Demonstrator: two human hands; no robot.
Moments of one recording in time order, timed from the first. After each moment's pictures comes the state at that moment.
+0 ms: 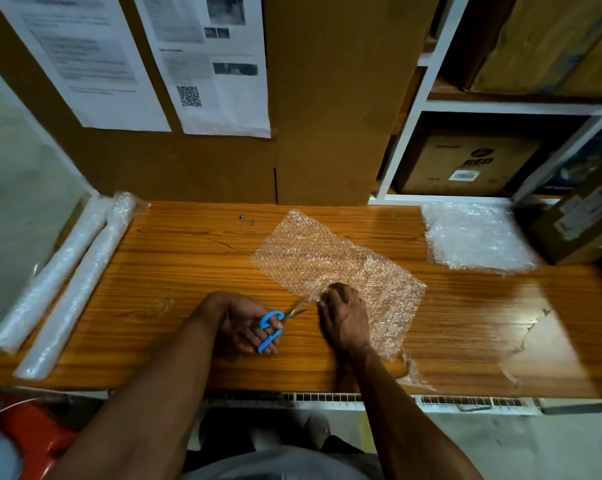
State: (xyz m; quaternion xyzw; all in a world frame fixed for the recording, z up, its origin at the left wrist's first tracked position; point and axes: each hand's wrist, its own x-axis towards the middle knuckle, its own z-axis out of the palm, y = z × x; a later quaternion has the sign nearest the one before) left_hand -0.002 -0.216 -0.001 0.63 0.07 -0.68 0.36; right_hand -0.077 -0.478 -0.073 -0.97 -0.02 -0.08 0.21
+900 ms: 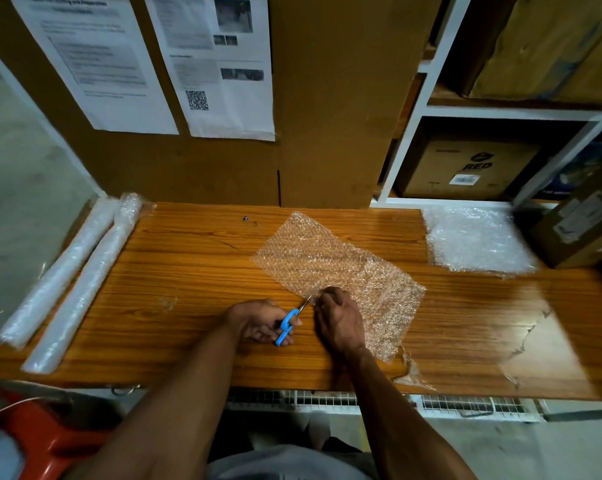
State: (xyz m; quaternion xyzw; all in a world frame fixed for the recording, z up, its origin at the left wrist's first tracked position) left_hand -0.032 -0.249 -0.005 0.73 0.09 -0.52 0.44; right_hand -0.082 -0.465 -0.073 -0.97 -0.07 -0.10 0.22
